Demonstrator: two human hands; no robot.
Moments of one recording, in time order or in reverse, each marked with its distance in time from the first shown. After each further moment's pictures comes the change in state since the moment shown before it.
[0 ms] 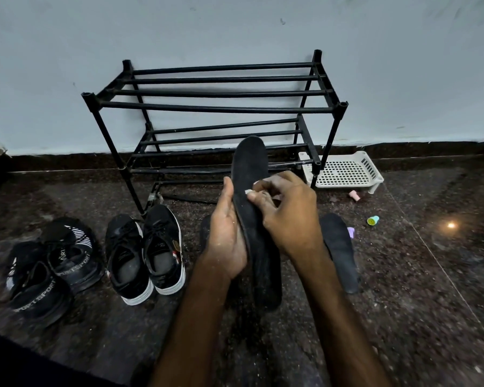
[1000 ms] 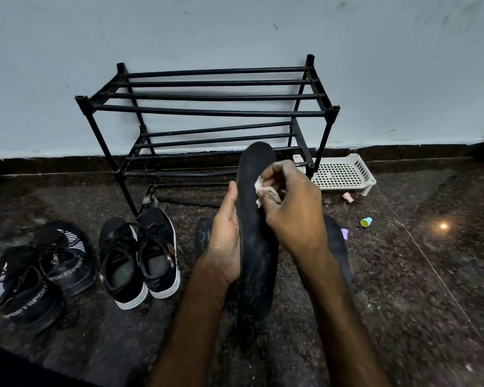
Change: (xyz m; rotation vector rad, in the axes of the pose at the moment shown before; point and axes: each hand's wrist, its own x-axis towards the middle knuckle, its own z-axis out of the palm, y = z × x) left_hand -0.005 -0.004 0.010 0.026 -0.076 -0.108; right_hand 0.003 -0.009 -0.018 -0.003 0.041 -0.018
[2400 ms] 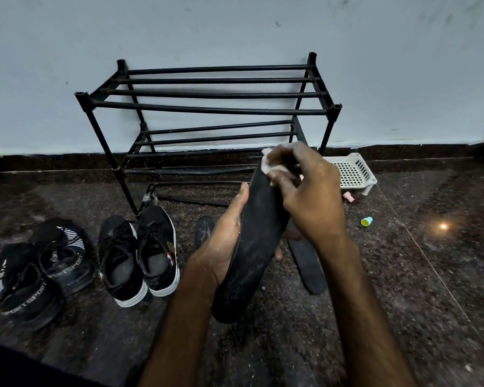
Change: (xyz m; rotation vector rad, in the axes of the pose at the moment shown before) left_hand -0.009 0.003 0.002 0.279 -0.158 -0.103; right_hand 0.017 0.002 -0.023 -0.006 0.018 -0.177
